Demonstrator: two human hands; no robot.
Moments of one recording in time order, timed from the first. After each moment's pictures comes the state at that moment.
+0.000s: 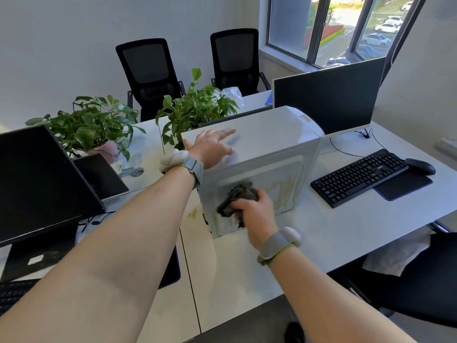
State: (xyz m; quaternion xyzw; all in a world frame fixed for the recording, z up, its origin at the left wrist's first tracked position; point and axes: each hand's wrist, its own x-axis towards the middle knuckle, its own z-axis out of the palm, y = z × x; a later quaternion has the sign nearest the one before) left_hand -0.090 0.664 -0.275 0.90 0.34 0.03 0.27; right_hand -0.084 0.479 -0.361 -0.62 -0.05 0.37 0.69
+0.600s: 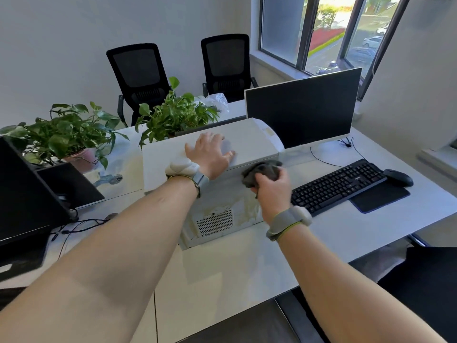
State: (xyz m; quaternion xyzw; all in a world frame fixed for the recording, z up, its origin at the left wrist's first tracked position) left_hand 0.012 0.603 -0.290 0.92 0.37 0.08 0.08; right_hand 0.067 0.430 -0.333 -0.65 -0.05 0.21 0.73
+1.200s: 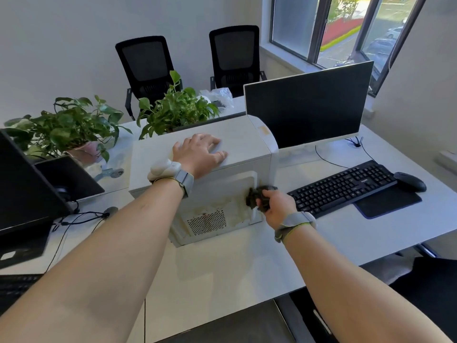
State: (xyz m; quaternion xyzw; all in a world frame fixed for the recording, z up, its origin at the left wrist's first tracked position) left_hand 0.019 0.601 -0.288 0.91 0.40 0.06 0.10; right_hand 0.131 0.411 -0.379 -0.55 0.17 0.43 0.70
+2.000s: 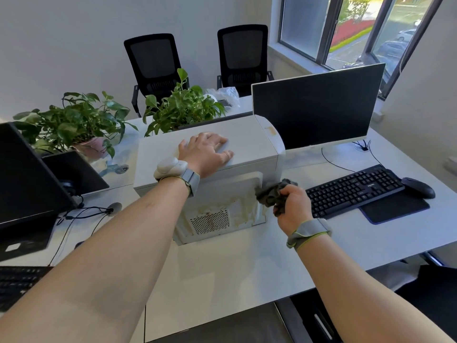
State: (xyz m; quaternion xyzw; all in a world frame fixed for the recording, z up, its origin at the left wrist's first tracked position) left_hand 0.017 0.602 -0.291 0.91 0.39 0.07 0.11; right_hand 0.134 0.396 -0.373 -0.55 0.12 0.39 0.73
